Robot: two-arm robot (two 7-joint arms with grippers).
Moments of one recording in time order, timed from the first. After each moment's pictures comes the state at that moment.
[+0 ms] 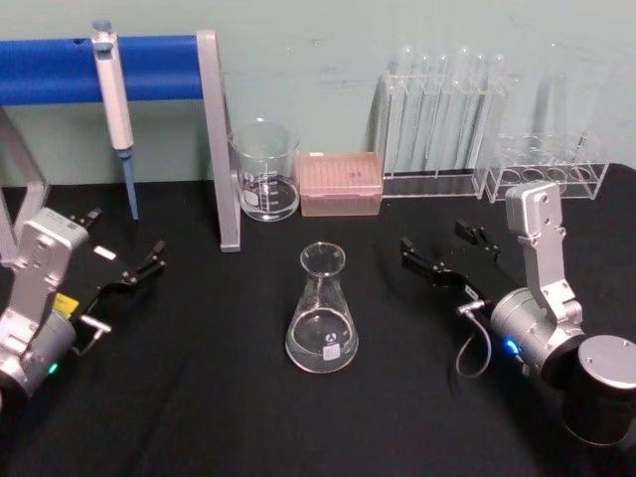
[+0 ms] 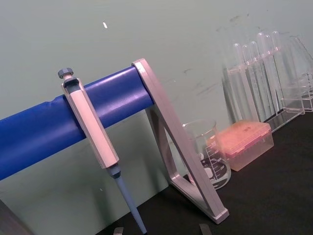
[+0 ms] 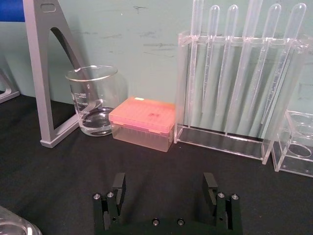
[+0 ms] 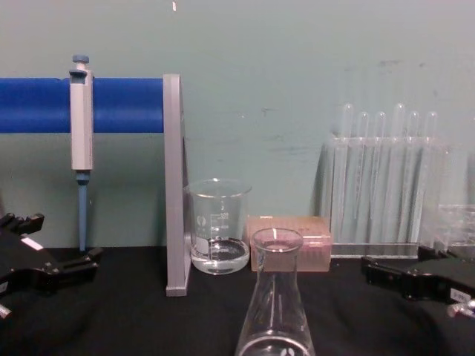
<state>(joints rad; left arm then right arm) -0.20 0.60 0.45 -1.41 -0.25 -0.12 0.03 0.24 0.27 -0.30 -1.31 0.29 0.03 0.17</state>
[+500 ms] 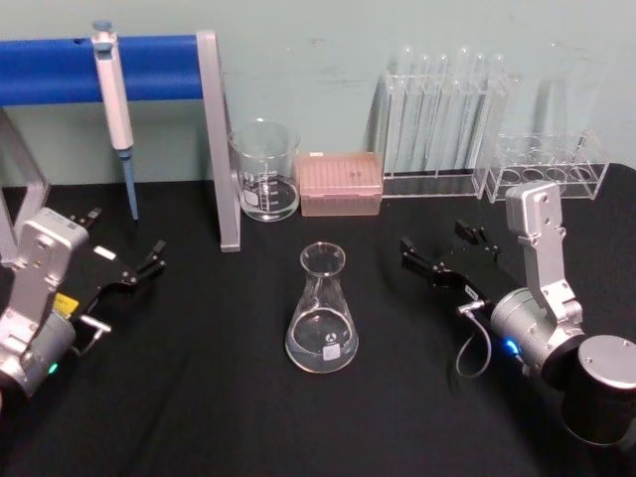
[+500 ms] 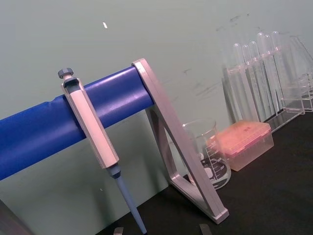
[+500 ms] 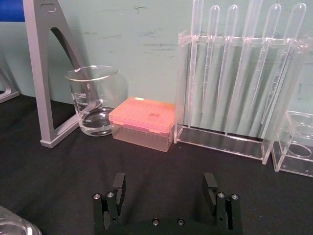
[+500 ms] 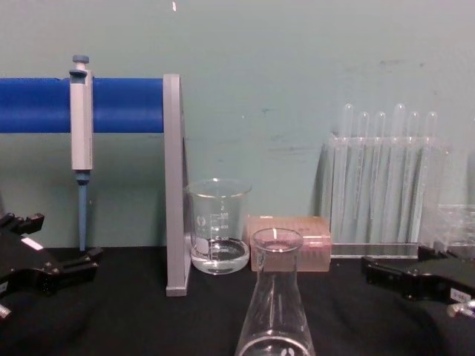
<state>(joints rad) -0.20 0.60 0.45 -1.41 -0.25 -0.12 0.03 0.24 0.27 -0.30 -1.31 0.29 0.03 0.17</state>
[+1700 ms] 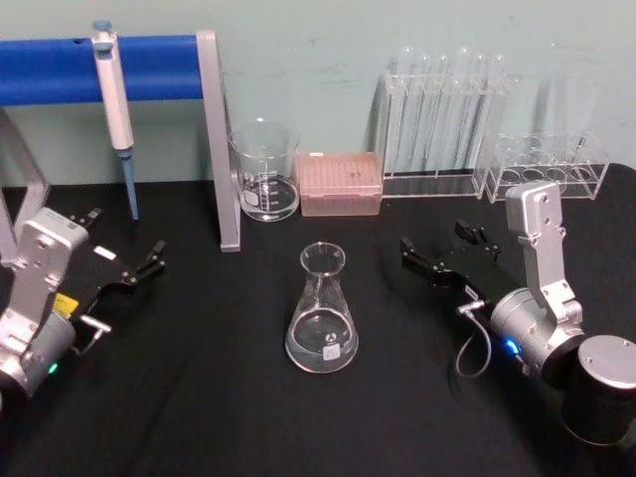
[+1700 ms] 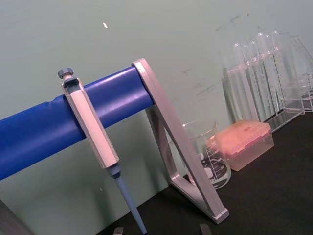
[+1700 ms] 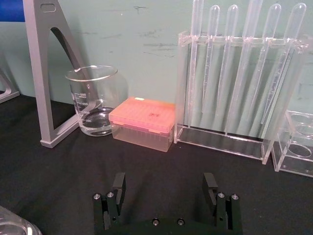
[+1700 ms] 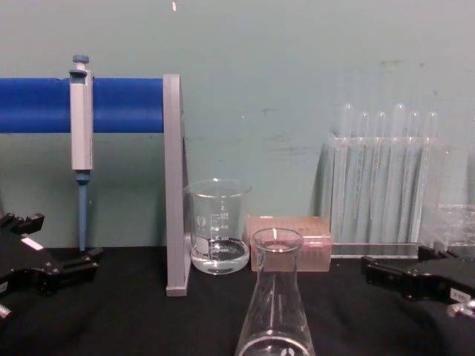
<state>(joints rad) -0.20 0.60 0.45 -1.41 -0.25 -0.12 0.03 0.24 0.27 -0.30 -1.31 0.29 0.03 0.17</state>
